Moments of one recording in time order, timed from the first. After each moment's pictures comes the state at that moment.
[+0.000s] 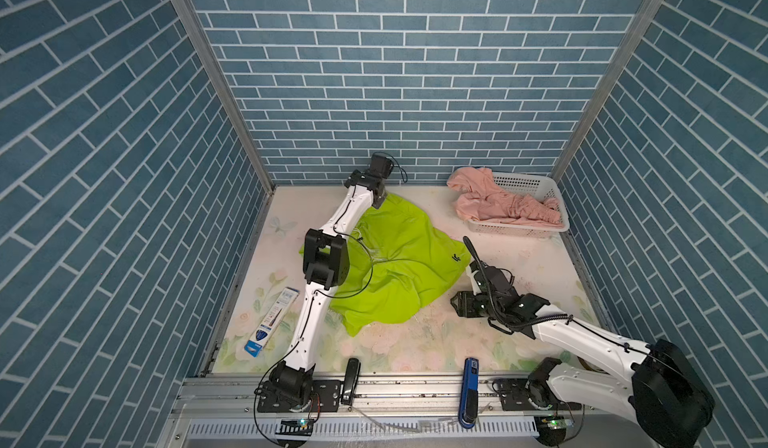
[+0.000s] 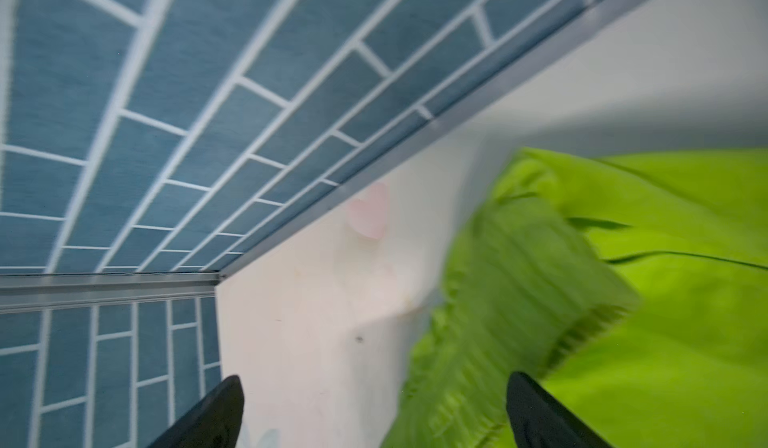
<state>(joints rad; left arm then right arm) -0.33 2.55 2.51 -0.81 -0.56 0.37 0.71 1.13 0.52 -0.32 -0.04 0.58</state>
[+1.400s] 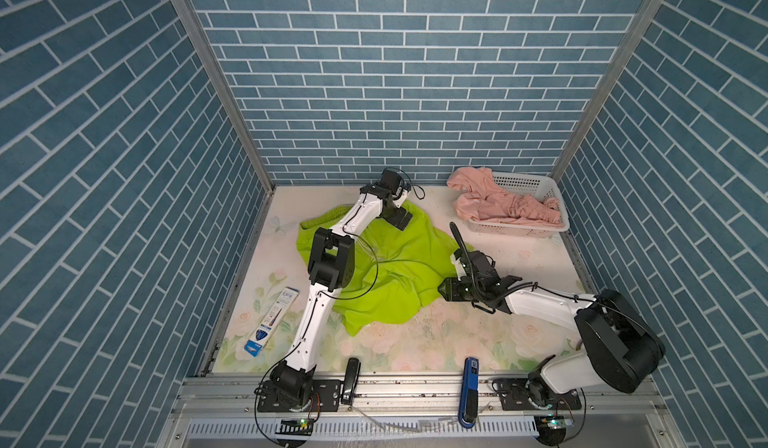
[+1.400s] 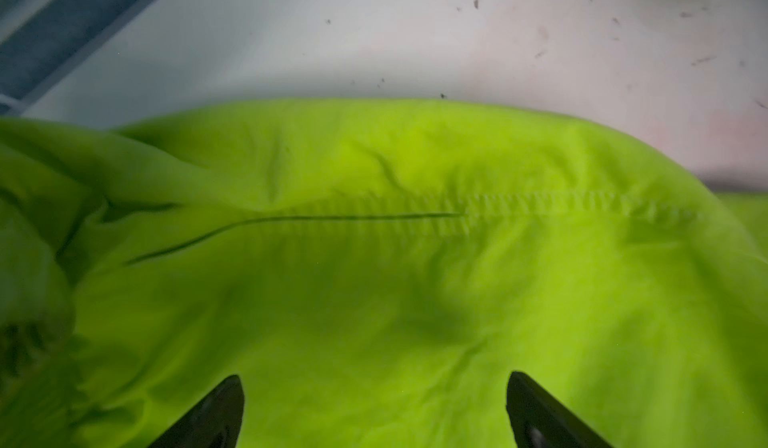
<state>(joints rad) -0.40 2.57 2.38 -0.86 0.07 0.22 0.65 1.45 0.63 -0.10 -0.17 0.55</state>
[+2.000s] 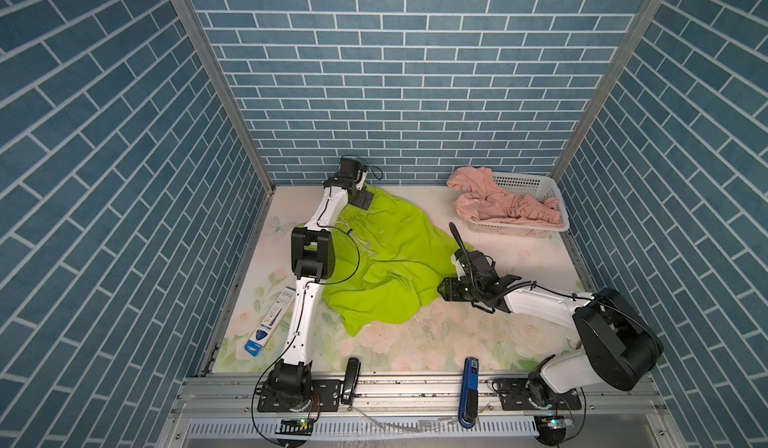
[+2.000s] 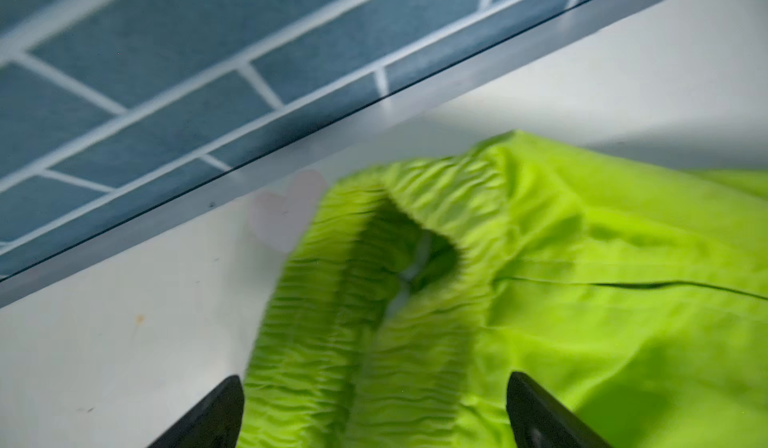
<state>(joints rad) -0.16 2.66 2.55 -0.78 -0.06 0.23 0.65 1.48 0.67 -0.12 -0.15 0.55</state>
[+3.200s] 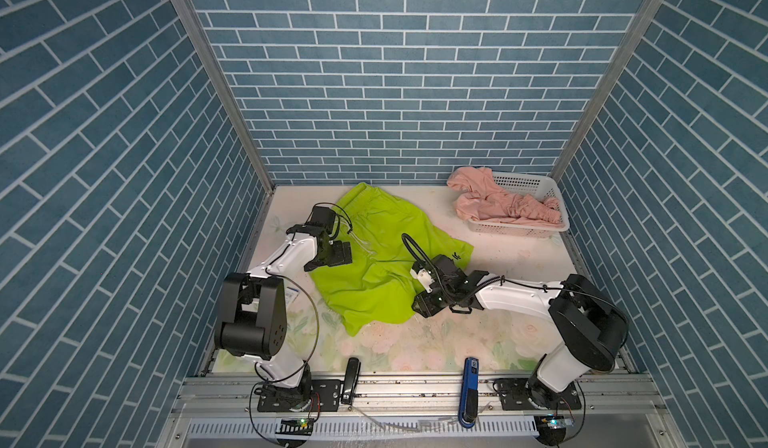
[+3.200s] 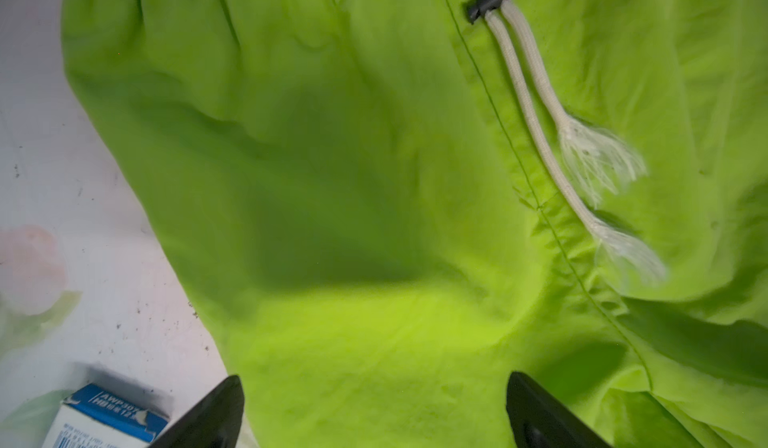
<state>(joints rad) -0.15 1.63 1.13 -0.72 -0.02 -0.34 0.89 1.66 0.88 -0.27 -0.22 0.27</state>
